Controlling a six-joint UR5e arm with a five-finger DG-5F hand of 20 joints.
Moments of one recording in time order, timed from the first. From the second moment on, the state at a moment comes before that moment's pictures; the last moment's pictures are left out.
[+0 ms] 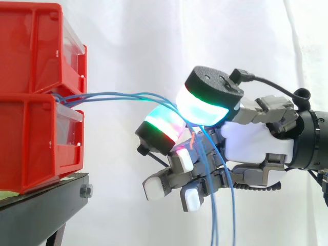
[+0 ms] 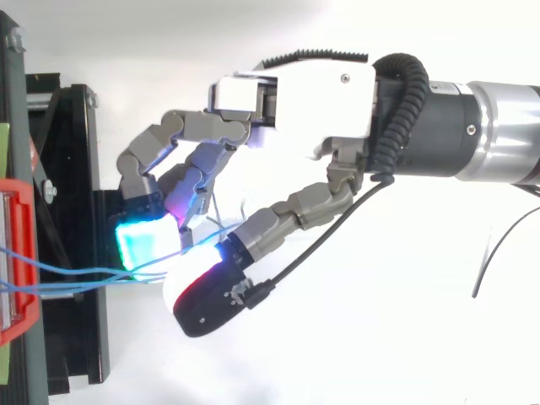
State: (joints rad) arm 0.07 -2.30 -1.22 -2.66 -1.46 -0.15
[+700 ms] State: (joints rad) arm 0.07 -2.30 -1.21 -2.68 -1.46 -0.15
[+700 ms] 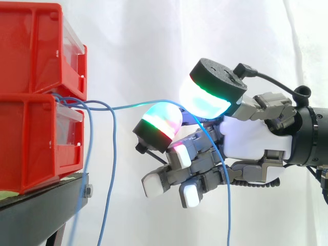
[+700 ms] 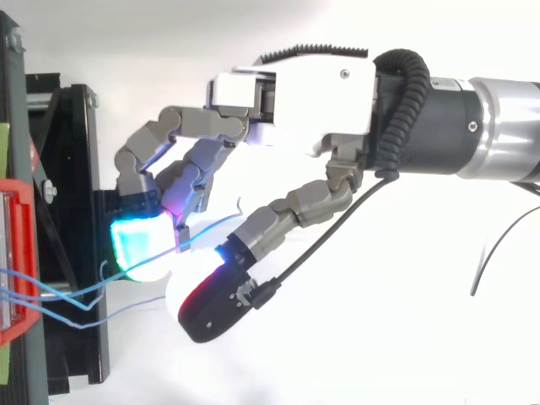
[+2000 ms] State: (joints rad) arm 0.07 -2.30 -1.20 -2.70 -1.46 -0.15
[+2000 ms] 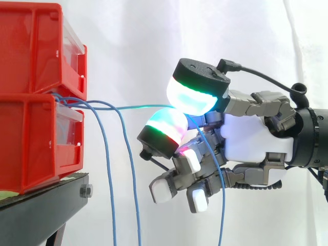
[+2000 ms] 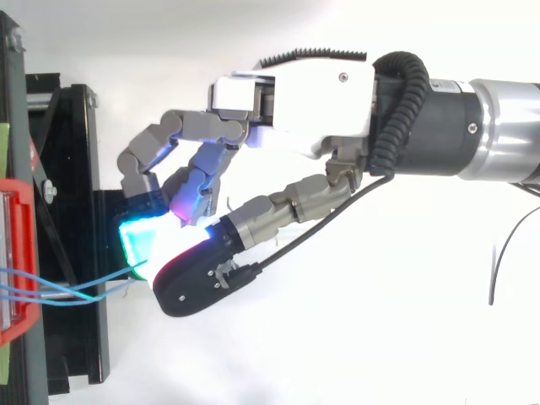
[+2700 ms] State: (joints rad) arm 0.07 -2.27 -1.20 -2.84 -1.50 -0.17
